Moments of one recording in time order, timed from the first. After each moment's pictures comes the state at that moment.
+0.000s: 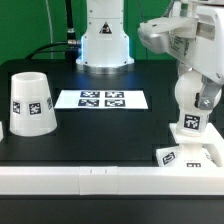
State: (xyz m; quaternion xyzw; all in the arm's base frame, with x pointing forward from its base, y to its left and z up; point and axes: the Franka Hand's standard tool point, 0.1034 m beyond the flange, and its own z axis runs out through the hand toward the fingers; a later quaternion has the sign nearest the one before) arm 0.636 0.084 0.113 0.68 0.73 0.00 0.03
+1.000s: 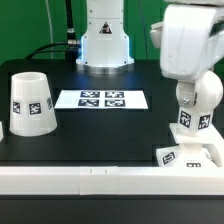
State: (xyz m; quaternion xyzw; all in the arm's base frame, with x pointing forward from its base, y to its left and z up) arm 0.633 0.087 0.113 0.90 0.44 0.01 0.03
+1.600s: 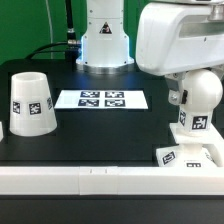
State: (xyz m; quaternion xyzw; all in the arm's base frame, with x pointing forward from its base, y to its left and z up) arm 0.633 0.087 0.113 0.96 0.27 0.01 0.03
